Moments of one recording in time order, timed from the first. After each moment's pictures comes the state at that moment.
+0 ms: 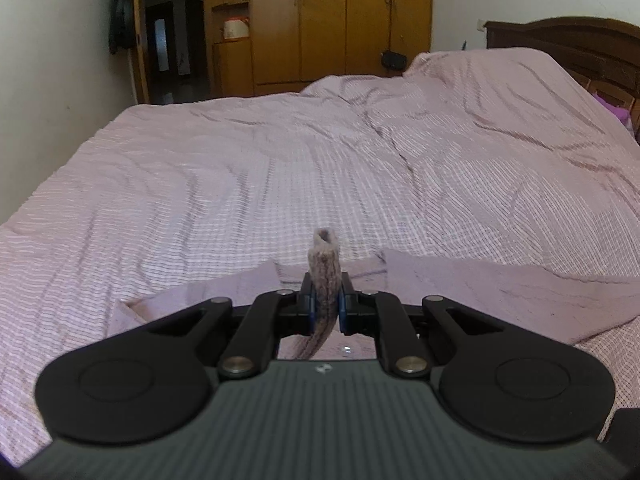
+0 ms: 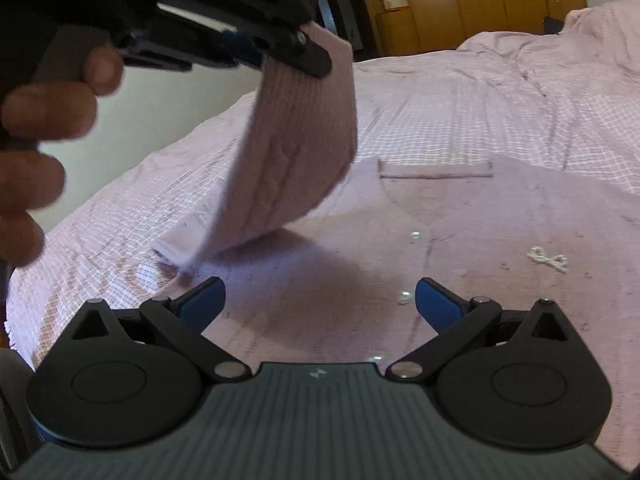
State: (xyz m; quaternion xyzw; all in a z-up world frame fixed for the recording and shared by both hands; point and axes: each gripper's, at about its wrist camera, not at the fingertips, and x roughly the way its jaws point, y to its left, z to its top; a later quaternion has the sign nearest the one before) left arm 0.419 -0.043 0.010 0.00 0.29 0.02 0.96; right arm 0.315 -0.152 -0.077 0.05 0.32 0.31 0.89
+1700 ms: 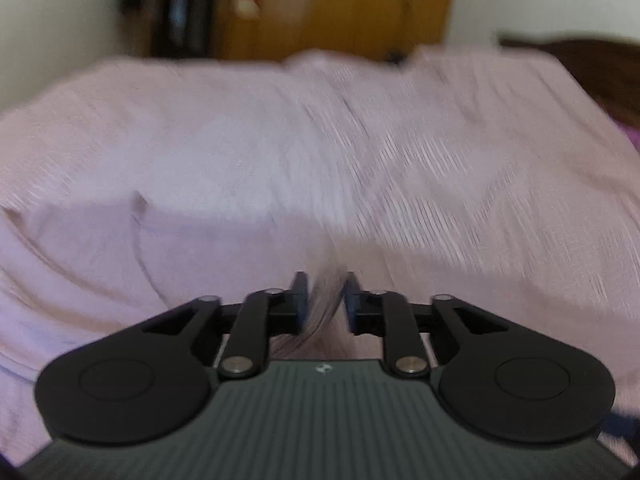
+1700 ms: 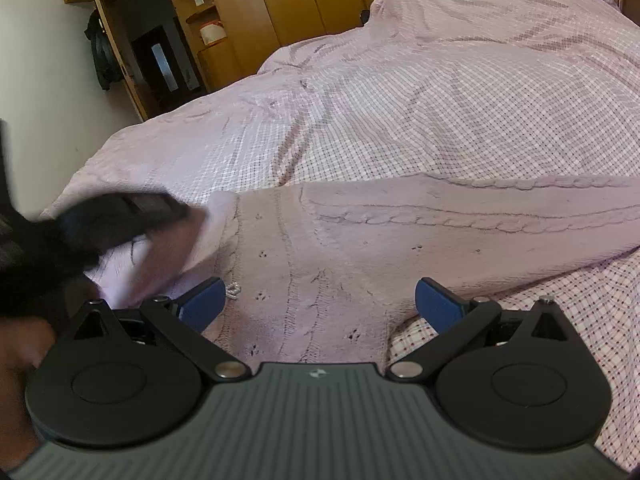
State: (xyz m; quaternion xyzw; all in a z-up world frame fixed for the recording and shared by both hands) left arm 0.495 -0.162 -0.107 -0.09 0.30 0.01 0.95; right arm 0.346 -0.346 -0.094 0.13 0.33 0.07 0.93
